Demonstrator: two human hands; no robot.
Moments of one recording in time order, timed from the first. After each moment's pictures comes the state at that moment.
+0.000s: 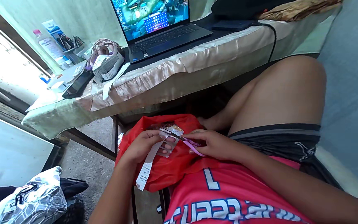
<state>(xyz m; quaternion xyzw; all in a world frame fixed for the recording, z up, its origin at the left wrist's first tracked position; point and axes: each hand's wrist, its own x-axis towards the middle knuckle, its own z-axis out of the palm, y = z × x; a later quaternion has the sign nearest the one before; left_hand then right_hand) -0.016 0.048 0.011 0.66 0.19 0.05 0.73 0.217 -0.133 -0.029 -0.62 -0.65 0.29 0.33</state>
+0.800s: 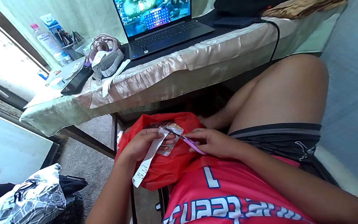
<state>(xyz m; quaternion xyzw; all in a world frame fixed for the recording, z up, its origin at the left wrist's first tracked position) -0.016 0.048 0.012 0.59 0.20 0.05 0.78 0.219 -0.132 -0.029 -0.60 -0.64 0.33 0.35</state>
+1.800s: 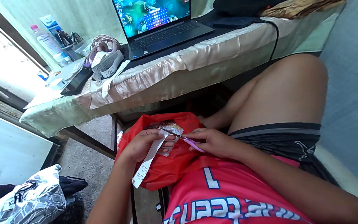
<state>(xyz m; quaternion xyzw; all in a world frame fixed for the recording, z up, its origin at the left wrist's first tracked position) -0.017 0.048 0.013 0.59 0.21 0.03 0.78 0.221 -0.132 -0.034 -0.60 -0.65 0.28 0.36</state>
